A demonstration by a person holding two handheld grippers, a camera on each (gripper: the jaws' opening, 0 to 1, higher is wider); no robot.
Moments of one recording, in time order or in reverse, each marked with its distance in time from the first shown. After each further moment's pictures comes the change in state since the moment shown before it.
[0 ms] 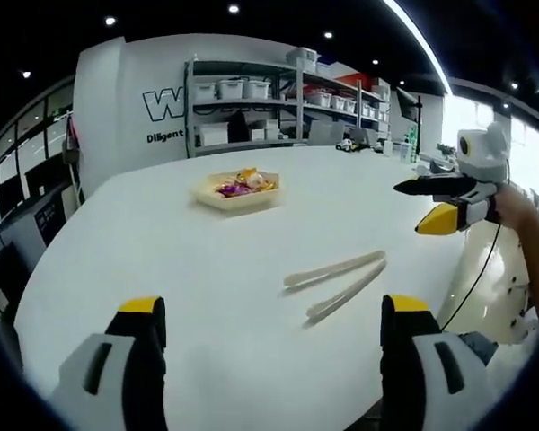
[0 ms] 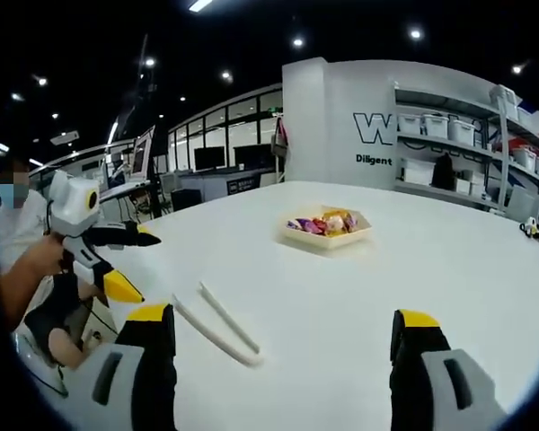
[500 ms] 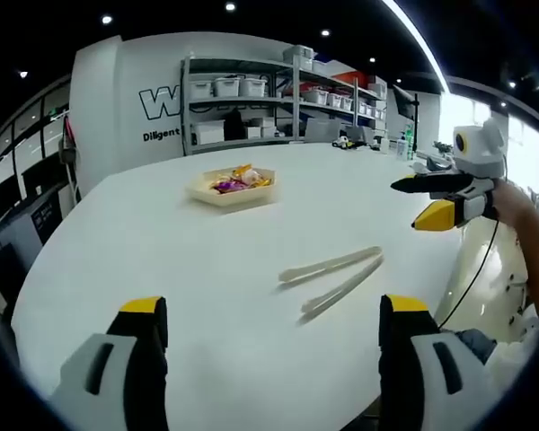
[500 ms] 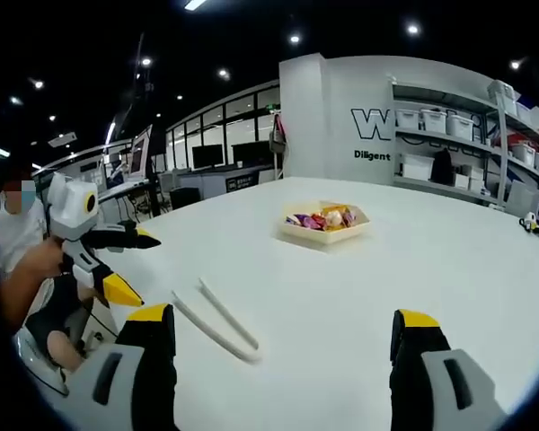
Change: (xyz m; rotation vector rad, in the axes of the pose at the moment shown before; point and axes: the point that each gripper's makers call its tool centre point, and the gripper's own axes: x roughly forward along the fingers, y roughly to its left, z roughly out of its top) left arm 0.001 -0.004 -0.005 0.001 0.006 -0.017; right arm -0.002 -0.001 -0.003 0.014 0.009 -0.003
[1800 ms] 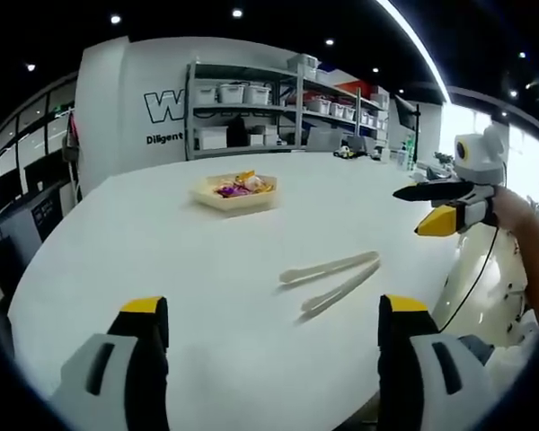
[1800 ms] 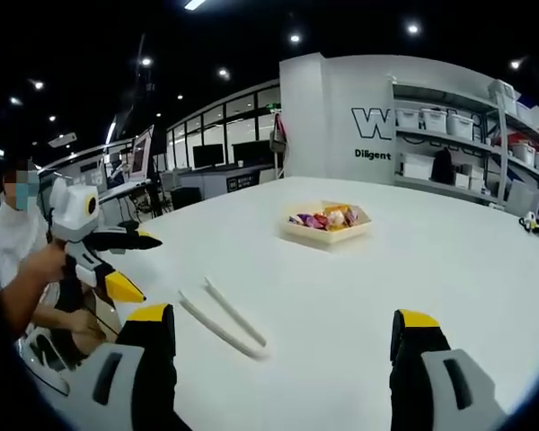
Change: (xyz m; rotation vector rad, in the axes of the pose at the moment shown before) left arm -0.007 0.002 0.000 -0.025 -0.041 -0.005; right arm -0.008 0.008 0.001 -0.001 0.004 0.001
